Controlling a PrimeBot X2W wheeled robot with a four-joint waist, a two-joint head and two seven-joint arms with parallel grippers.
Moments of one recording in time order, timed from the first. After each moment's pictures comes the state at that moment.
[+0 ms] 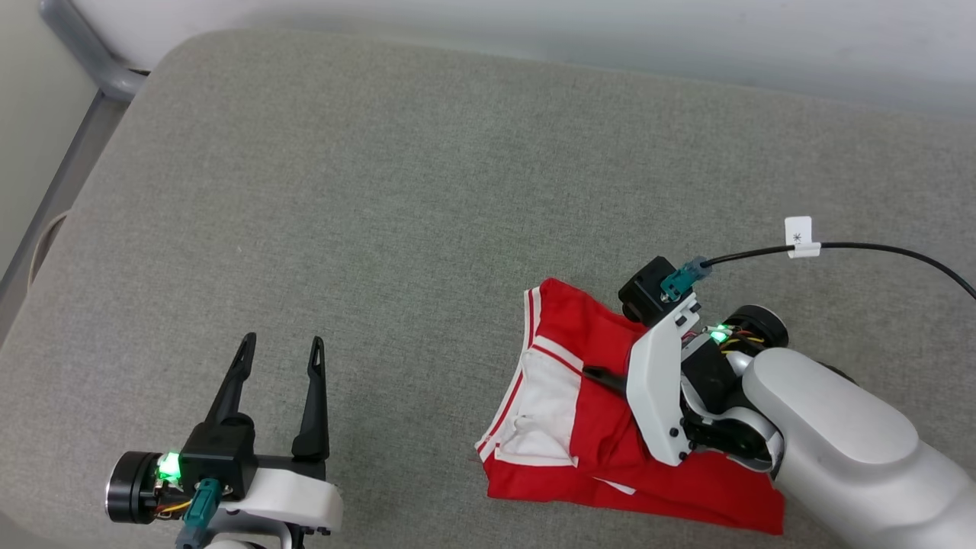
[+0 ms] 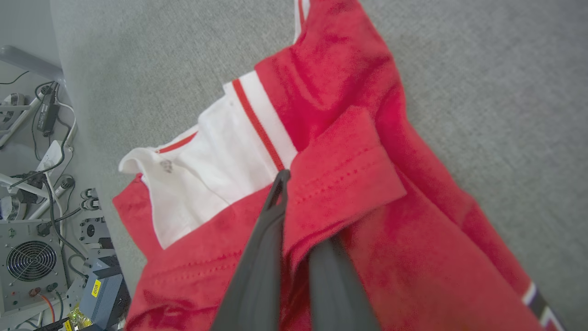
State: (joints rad) left arm -0.02 0.08 -0.02 0.04 -0.01 -0.01 -0.26; right arm -0.74 -0.38 0.97 0.44 0.90 0.13 0.48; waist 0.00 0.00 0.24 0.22
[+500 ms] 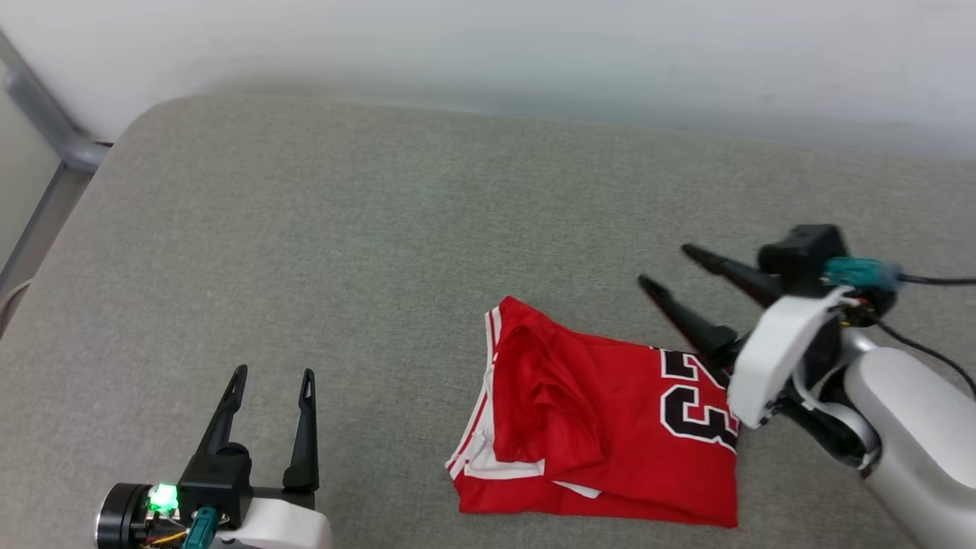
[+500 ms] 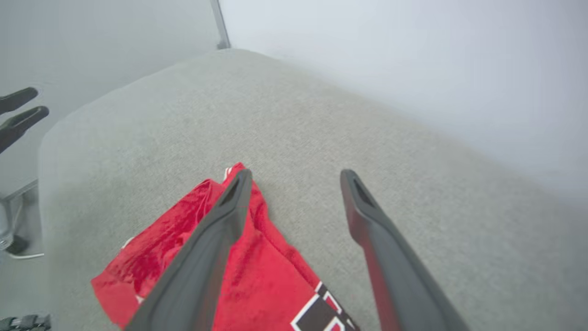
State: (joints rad) left arm 0.04 0.10 -0.02 0.03 0.01 0.01 -0.26; right arm -0.63 -0.52 0.78 0.26 0.78 0.13 0.08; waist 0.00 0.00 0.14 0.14
